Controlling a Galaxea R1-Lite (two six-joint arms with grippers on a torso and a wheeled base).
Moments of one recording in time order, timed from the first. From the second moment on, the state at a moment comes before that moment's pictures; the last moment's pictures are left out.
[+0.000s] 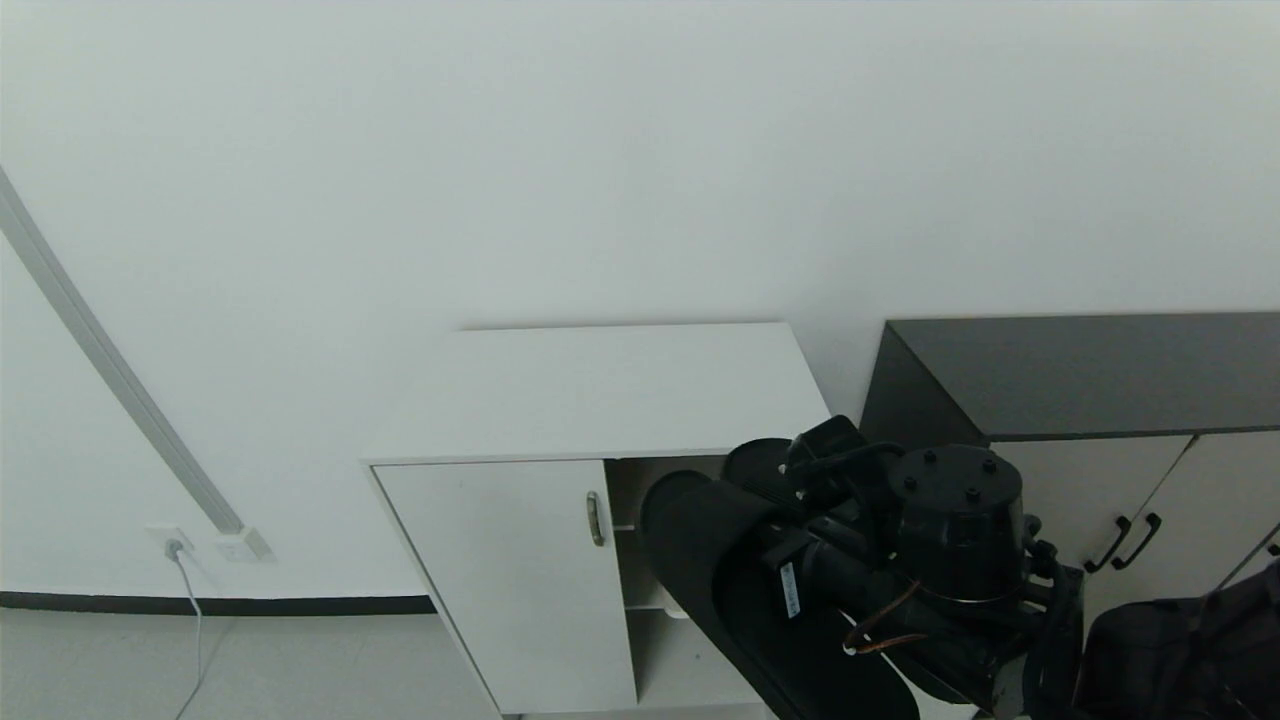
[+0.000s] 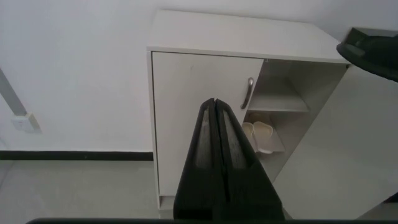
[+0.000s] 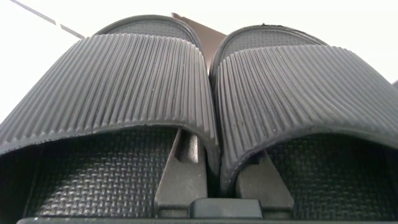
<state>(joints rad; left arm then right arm) 0.00 0.00 0.00 0.00 0.01 -0.09 0.85 1.84 -0.67 -0.91 -0.27 0.03</state>
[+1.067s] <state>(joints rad) 0.00 0.00 0.00 0.00 0.01 -0.09 0.88 1.86 -0.63 -0.99 -0.28 0.03</state>
